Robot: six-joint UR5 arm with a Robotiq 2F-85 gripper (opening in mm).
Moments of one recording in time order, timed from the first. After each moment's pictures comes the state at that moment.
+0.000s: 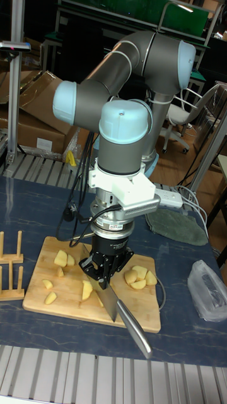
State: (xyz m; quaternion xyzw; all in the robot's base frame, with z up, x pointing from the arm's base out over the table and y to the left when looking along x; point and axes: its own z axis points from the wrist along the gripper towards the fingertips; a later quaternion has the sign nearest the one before) arm 0.658 0.016 0.093 -0.27 0.96 0.06 0.06
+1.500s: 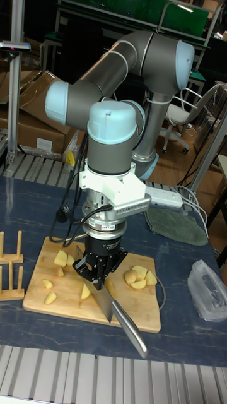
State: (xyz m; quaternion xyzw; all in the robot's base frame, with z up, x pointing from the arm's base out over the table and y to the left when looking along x) arm 0.657 0.010 0.088 -0.28 0.96 0.07 0.06
